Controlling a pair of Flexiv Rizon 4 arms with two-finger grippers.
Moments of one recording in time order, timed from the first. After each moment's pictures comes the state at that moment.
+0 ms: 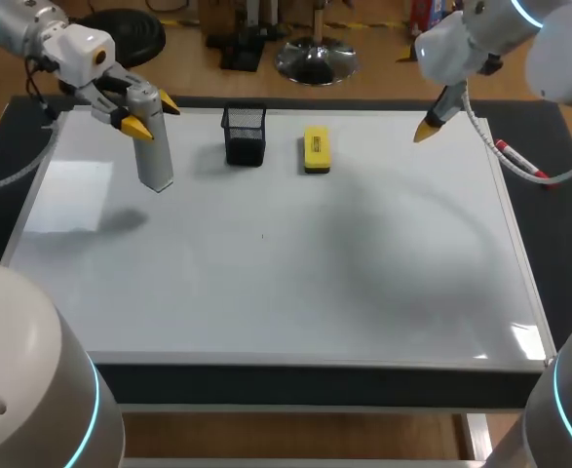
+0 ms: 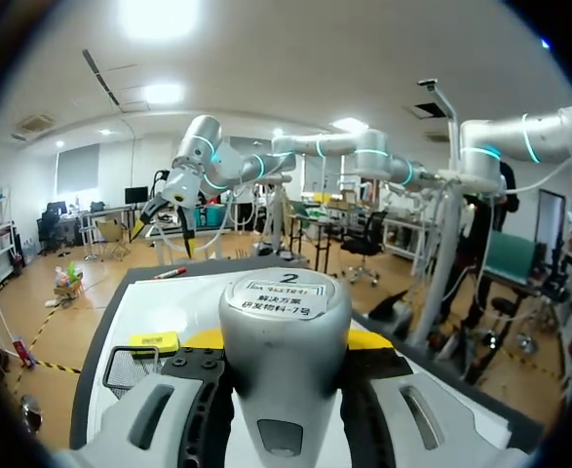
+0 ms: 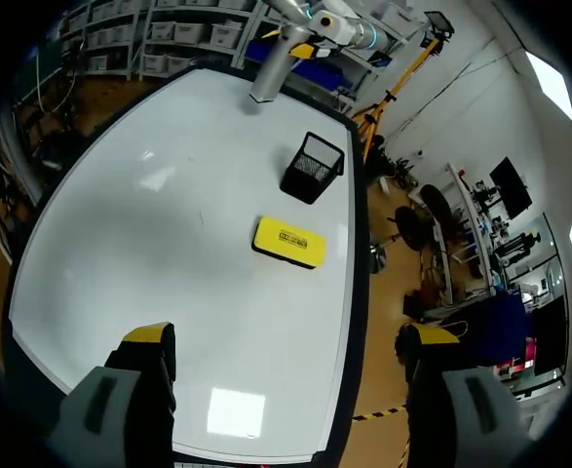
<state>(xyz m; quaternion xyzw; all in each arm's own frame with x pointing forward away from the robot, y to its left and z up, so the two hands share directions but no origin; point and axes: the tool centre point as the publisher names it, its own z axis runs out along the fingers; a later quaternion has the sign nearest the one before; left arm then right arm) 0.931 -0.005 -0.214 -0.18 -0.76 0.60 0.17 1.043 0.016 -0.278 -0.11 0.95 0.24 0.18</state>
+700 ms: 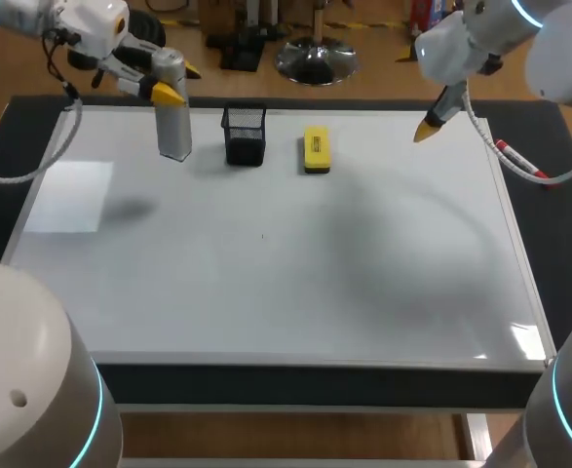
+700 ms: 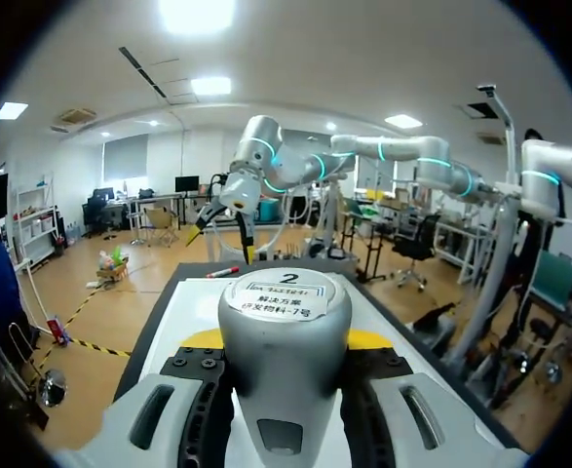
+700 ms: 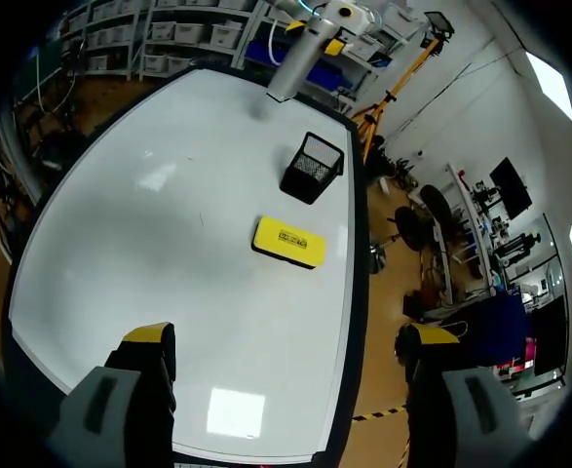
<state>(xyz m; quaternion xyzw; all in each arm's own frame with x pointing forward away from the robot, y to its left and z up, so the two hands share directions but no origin) 0.979 -0.046 -0.182 -0.09 -0.79 0.60 0.09 1.043 0.016 -0.278 -0.11 0.95 0.24 0.18</state>
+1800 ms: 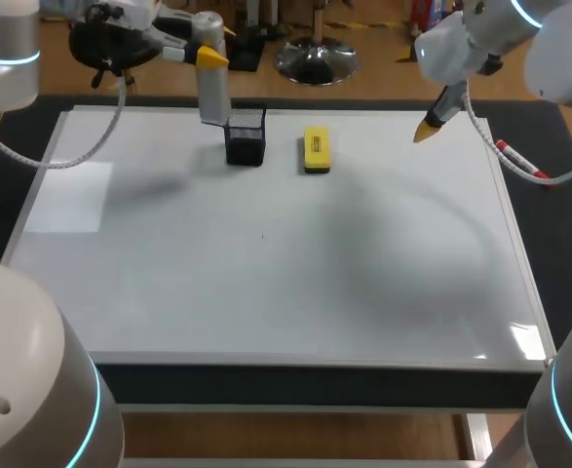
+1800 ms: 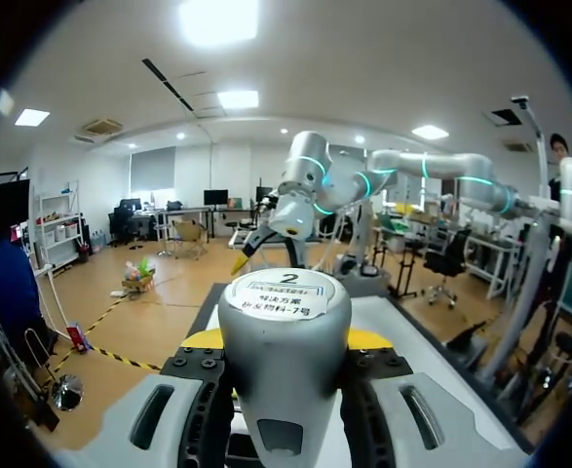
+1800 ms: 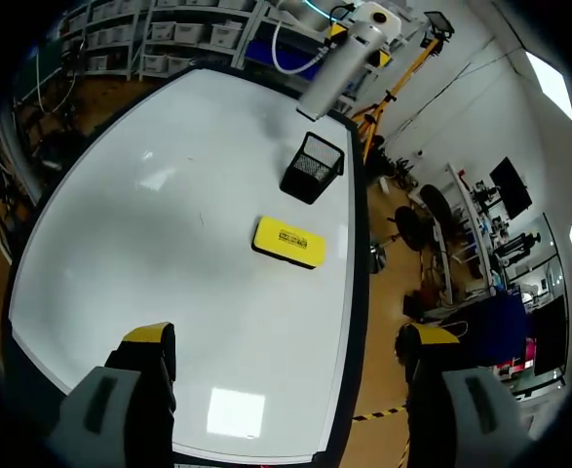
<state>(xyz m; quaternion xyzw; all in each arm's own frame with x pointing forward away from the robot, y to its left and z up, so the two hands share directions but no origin) 1.041 -0.107 -0.158 -0.04 -0.78 0.63 0.05 1.043 0.016 -0.278 -0.11 0.95 0.24 0.18</state>
